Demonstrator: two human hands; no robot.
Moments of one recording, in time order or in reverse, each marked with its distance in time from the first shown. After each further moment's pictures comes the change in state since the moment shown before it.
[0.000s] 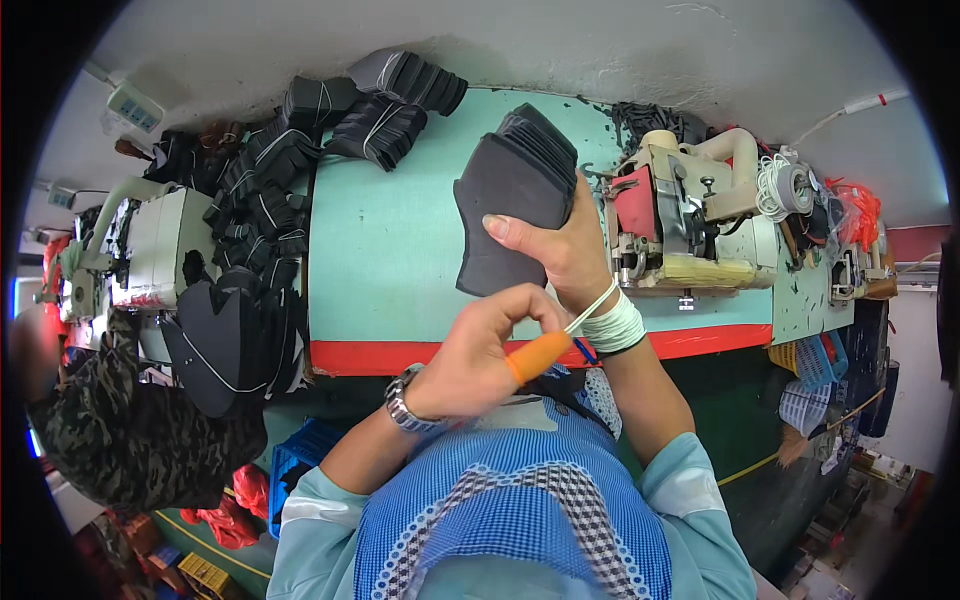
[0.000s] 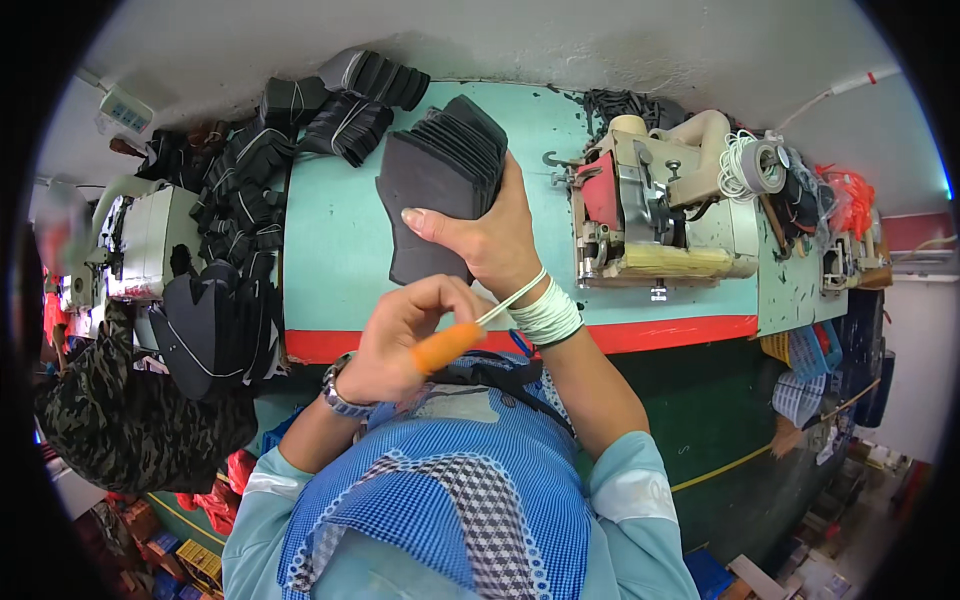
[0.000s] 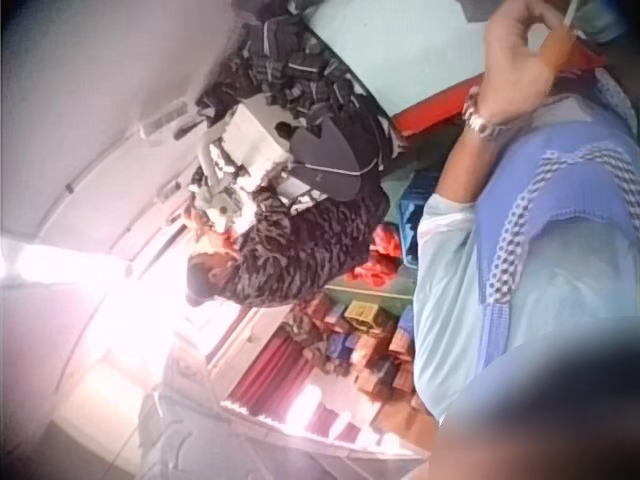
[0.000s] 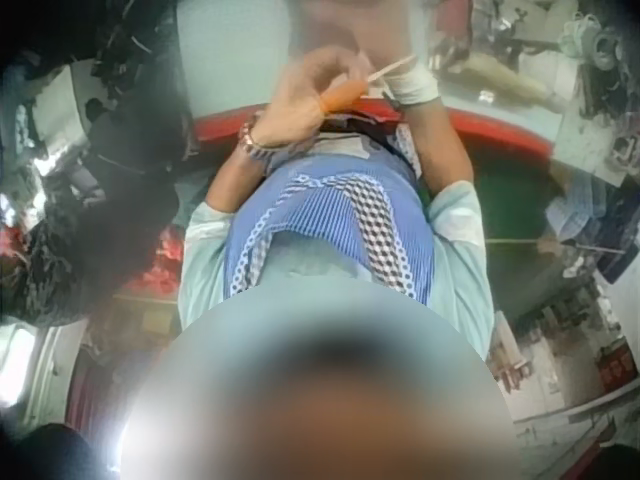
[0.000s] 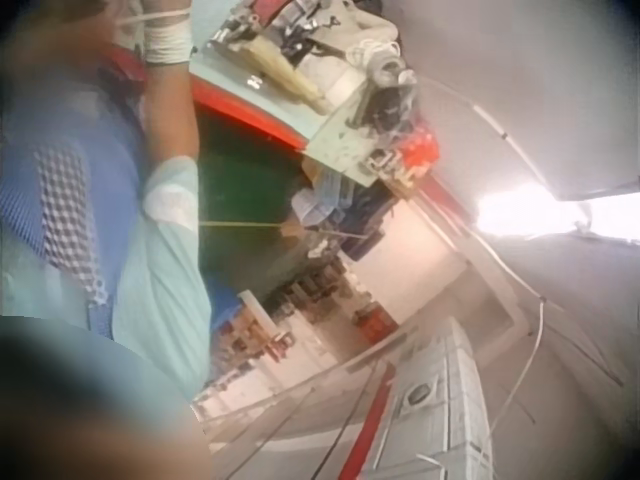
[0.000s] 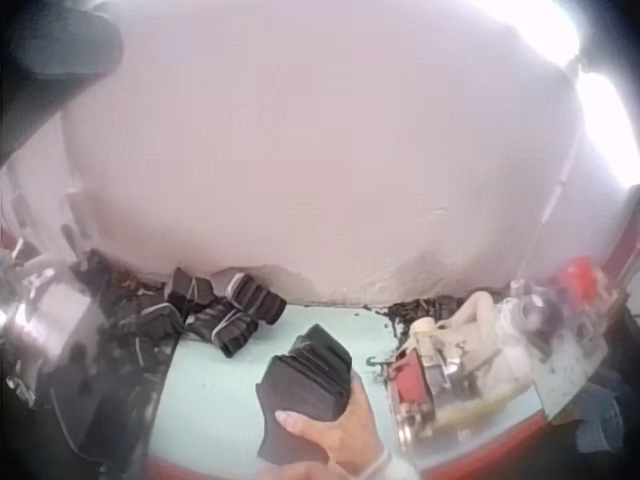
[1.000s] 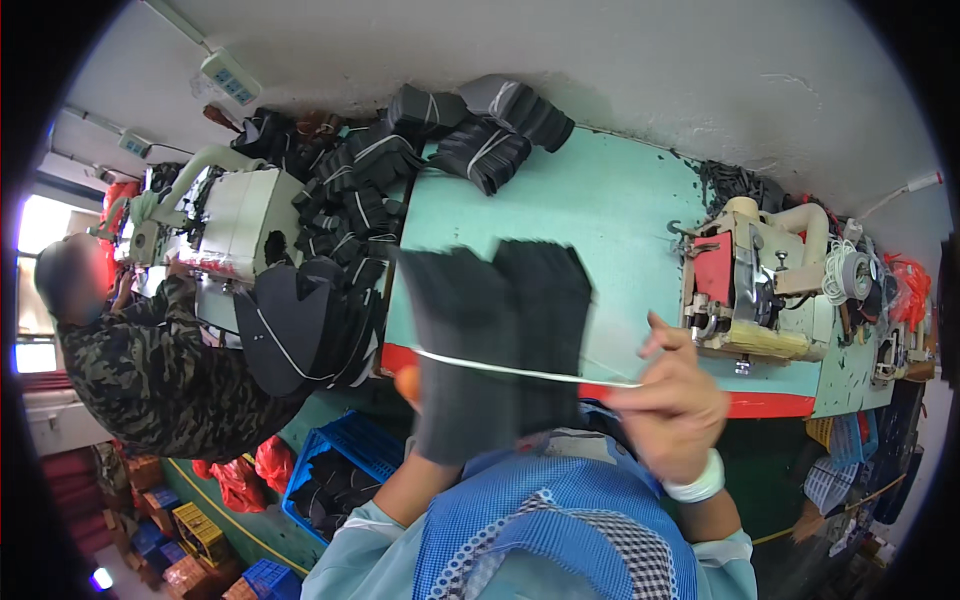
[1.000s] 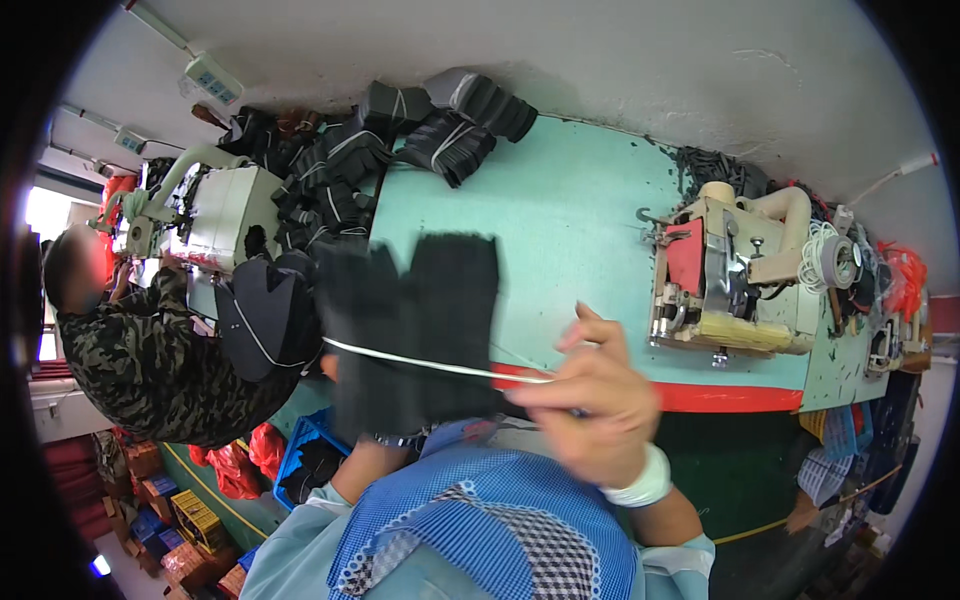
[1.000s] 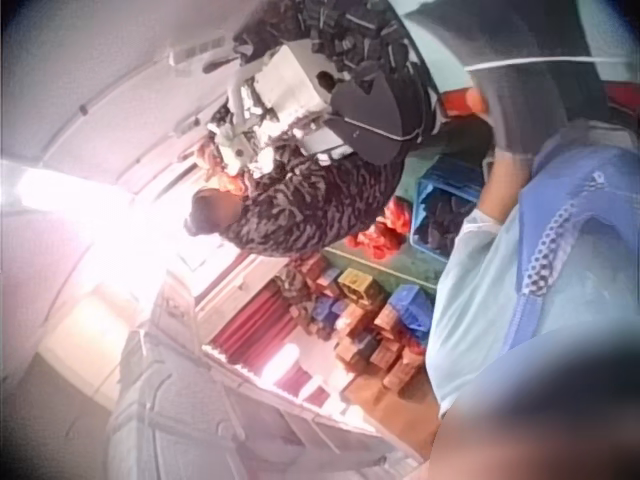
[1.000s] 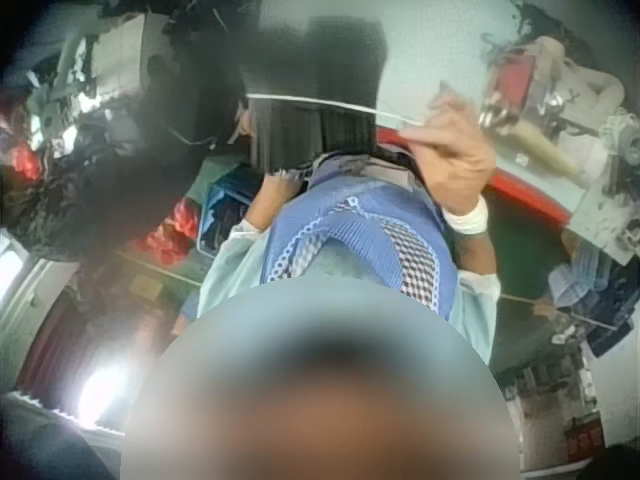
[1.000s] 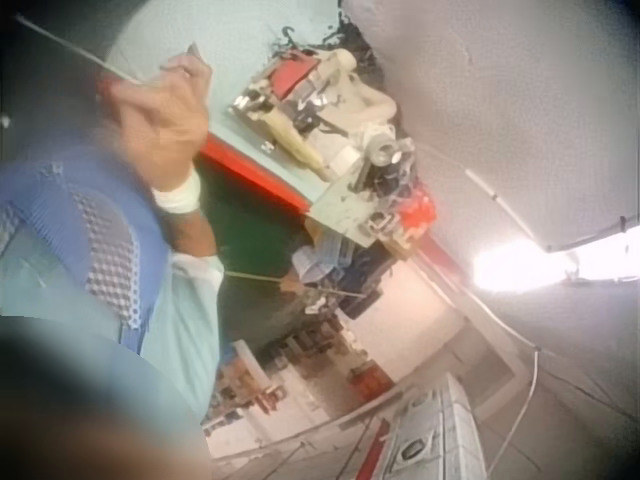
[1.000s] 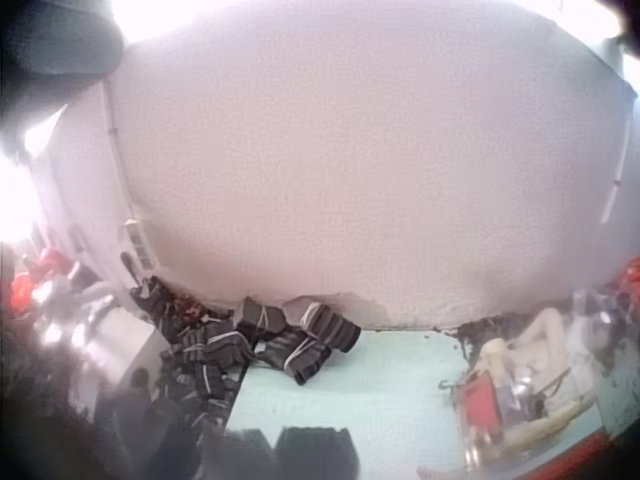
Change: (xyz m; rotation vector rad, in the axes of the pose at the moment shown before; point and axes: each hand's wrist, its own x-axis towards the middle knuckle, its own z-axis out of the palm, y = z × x) left_hand -0.087 -0.019 -0.049 -1.572 0.190 0.194; right_hand -0.084 -0.039 0.007 -0.574 -0.227 -0.467
